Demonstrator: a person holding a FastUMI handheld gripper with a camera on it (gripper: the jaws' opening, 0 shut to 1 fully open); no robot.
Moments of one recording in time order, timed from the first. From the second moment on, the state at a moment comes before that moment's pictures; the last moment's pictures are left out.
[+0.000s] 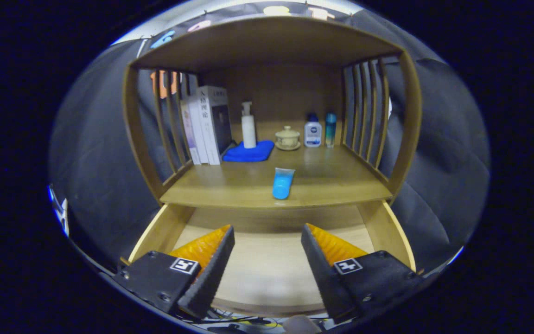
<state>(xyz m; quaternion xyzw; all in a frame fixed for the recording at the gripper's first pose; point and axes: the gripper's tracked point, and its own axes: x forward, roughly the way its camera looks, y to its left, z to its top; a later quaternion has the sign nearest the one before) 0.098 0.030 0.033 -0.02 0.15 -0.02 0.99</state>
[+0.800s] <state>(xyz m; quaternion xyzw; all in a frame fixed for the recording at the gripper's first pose) -0.010 0.013 -0.092 -0.02 0.03 -0.05 1.00</state>
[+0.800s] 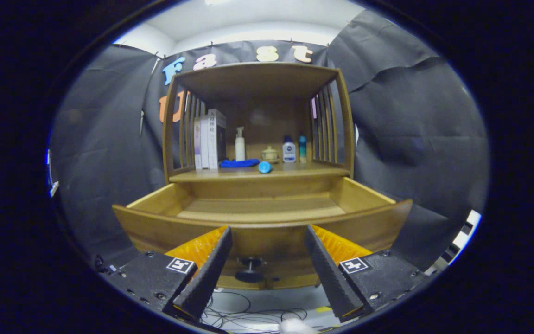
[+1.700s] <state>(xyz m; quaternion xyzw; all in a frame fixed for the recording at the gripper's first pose) 0.024 0.028 -0.132 -0.04 0.04 -0.06 1.00</state>
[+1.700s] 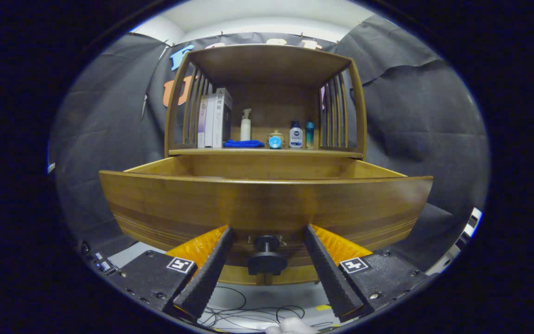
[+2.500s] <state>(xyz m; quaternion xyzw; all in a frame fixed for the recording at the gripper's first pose) 0.071 0.019 -0.121 -0.02 0.05 -0.03 1.00</state>
